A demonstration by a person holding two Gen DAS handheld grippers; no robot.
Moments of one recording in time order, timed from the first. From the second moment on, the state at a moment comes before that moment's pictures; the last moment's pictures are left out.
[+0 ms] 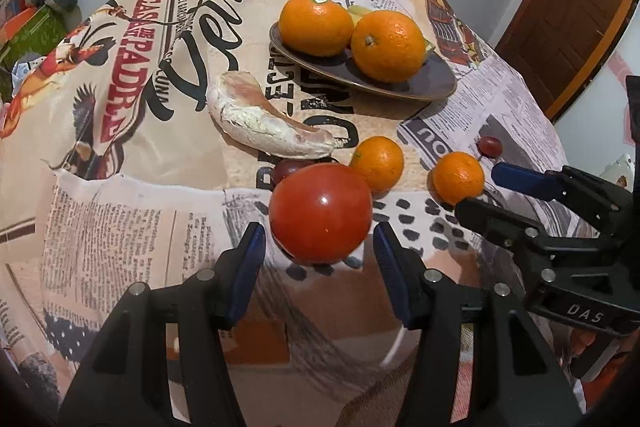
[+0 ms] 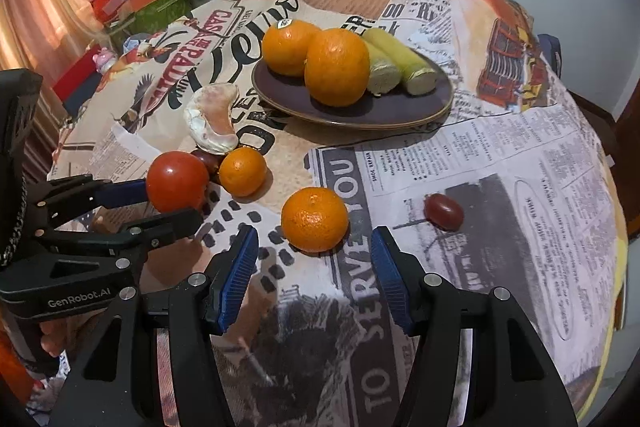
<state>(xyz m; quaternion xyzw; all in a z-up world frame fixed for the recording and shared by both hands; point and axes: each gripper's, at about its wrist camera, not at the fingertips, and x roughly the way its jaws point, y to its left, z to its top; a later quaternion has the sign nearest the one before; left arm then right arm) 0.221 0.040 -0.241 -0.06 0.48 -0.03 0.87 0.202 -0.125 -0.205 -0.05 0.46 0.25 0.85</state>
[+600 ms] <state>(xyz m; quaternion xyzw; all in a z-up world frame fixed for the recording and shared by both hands) 0.215 0.039 -0.229 -0.06 0.46 -0.03 0.88 0.201 -0.123 -0.204 -0.05 0.46 0.27 0.84</state>
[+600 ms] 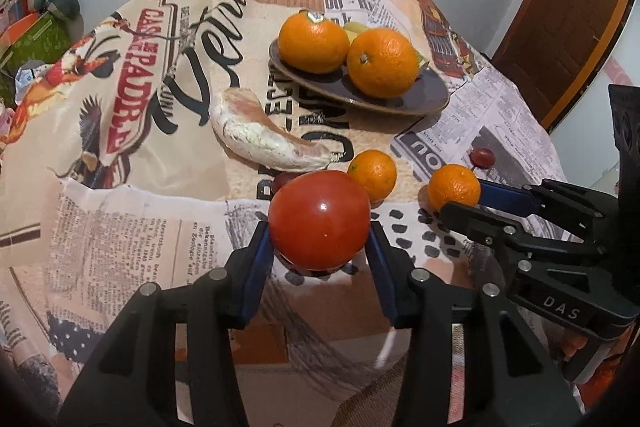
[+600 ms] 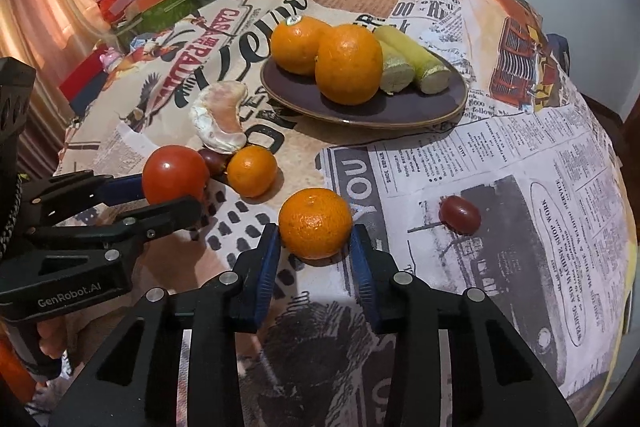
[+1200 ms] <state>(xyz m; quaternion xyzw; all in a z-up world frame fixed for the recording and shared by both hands) 0.221 0.032 -0.162 -0.05 0.39 -0.04 0.92 0.202 -0.151 -0.141 -0.04 0.38 0.24 0.89</state>
